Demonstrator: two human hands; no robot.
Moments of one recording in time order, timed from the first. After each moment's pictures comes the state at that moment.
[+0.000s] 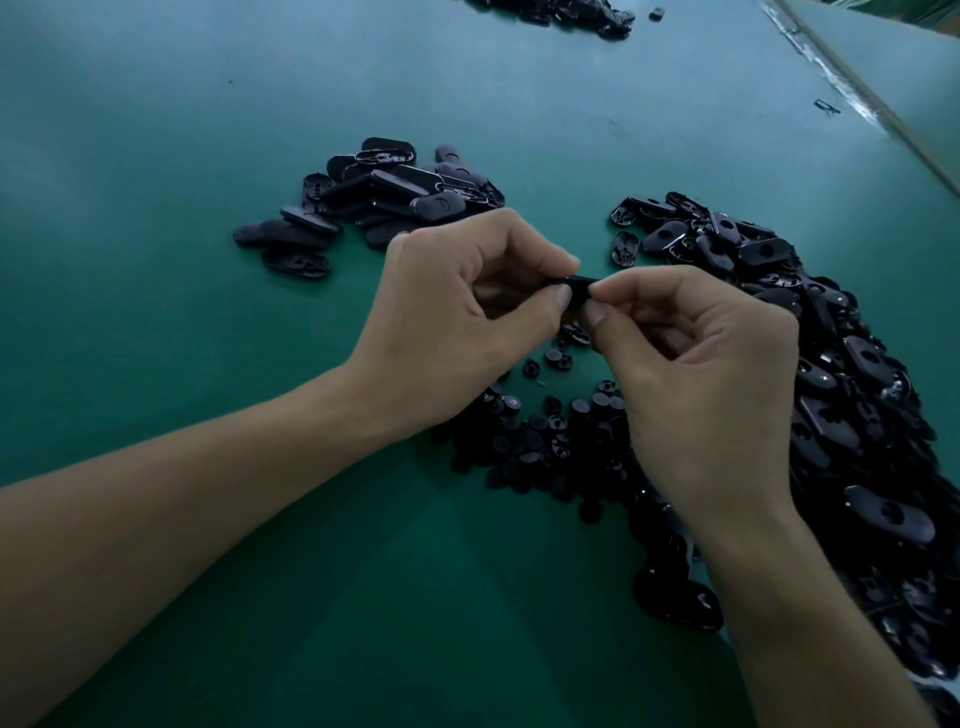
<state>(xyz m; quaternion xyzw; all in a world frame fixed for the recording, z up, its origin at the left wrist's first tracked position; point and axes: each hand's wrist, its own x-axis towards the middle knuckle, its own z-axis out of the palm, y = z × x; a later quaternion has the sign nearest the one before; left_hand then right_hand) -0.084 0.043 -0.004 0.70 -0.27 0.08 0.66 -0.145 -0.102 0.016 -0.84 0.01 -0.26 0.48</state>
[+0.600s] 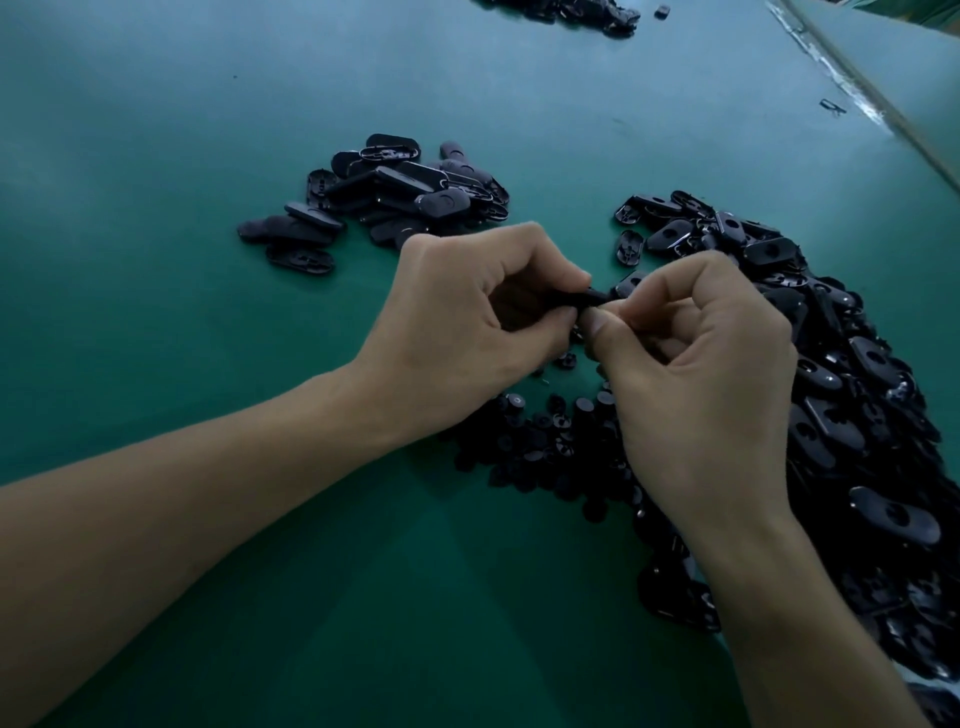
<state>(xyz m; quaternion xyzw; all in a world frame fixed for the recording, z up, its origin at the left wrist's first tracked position) -0.084 0.043 -0.006 0.74 -0.30 0.11 0.60 -0.148 -0.099 0.016 -0.86 0.05 -0.25 0.45</state>
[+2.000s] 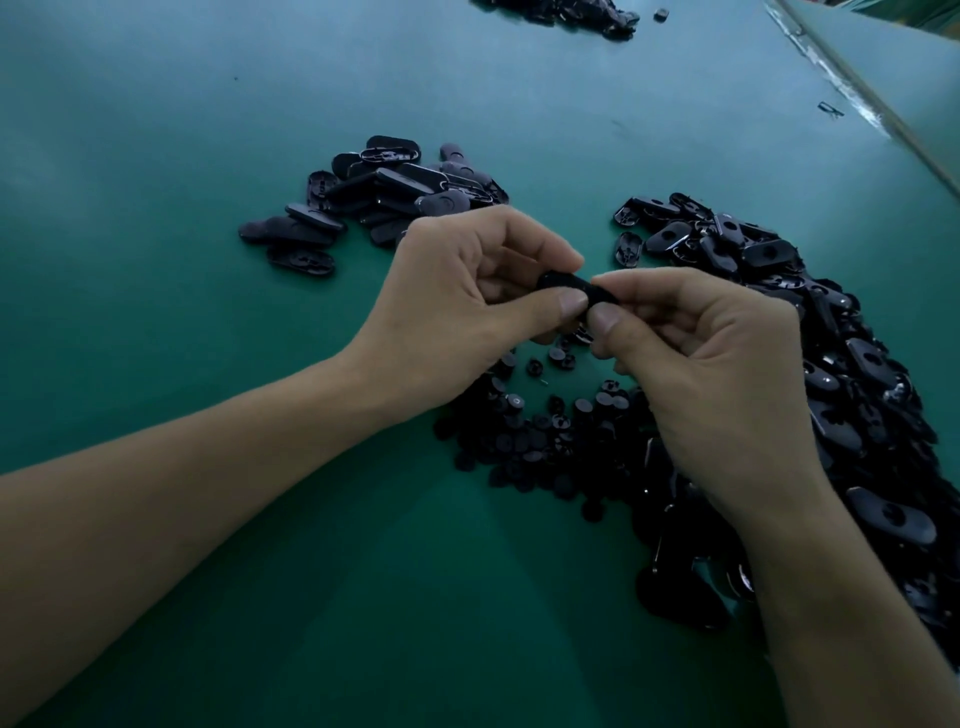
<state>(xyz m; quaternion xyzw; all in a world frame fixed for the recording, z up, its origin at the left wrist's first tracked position) -0.076 0.046 -0.005 0.67 -0.26 -0.01 0.70 -0.140 -0.118 0.016 -0.82 -0.05 -0.17 0.54</state>
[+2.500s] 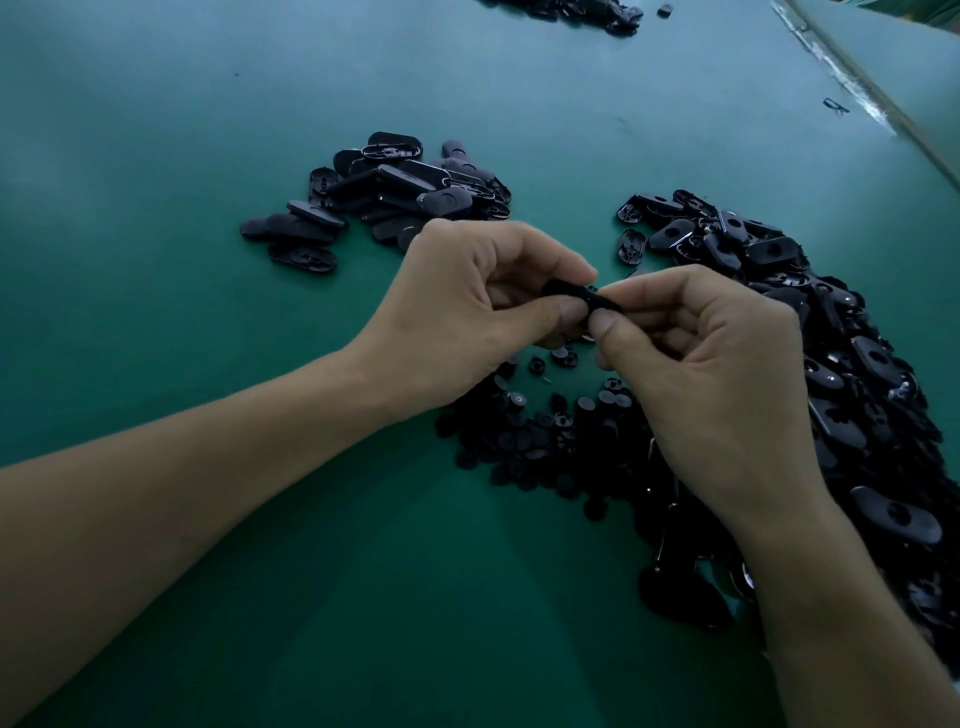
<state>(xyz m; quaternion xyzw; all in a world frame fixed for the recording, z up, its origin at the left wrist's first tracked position) -0.078 0.044 -0.004 0.69 -0.27 -0.04 0.67 -0.143 -0.117 0.016 -0.85 -0.03 -0.18 0.49</state>
